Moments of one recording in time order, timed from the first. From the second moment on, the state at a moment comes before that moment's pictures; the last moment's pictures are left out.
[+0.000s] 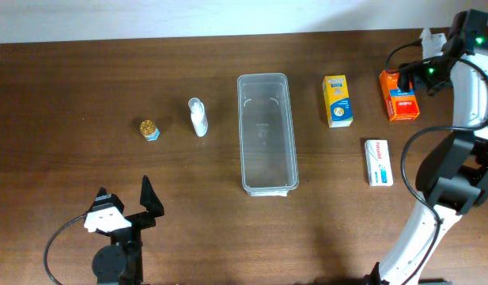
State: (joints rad) left arm 0.03 0.01 0.01 -0.07 -0.13 -0.23; right arm -0.36 2.29 2.15 -1.04 -0.08 -0.42
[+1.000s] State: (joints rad) left arm 0.03 0.01 0.01 -0.07 -0.13 -0.23; right arm -0.34 2.46 2.15 -0.95 -0.10 -0.45
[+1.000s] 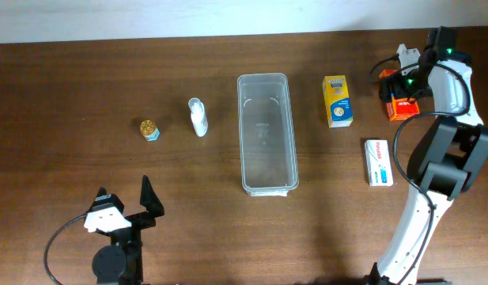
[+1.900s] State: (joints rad) left arm 0.03 0.01 0.01 -0.07 -0.13 -0.23; right arm -0.34 2.50 2.15 -0.92 -0.10 -0.41
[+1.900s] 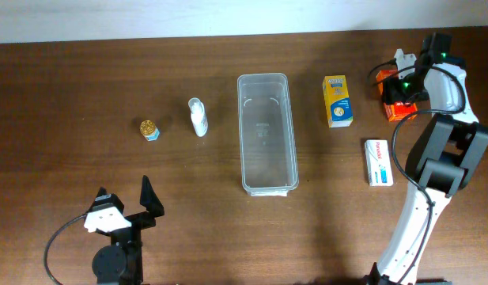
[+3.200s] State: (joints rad) left arm 0.03 0.01 0.01 -0.07 -0.13 -0.23; right arm 0.01 2.52 2.88 -1.69 -0.22 -0.04
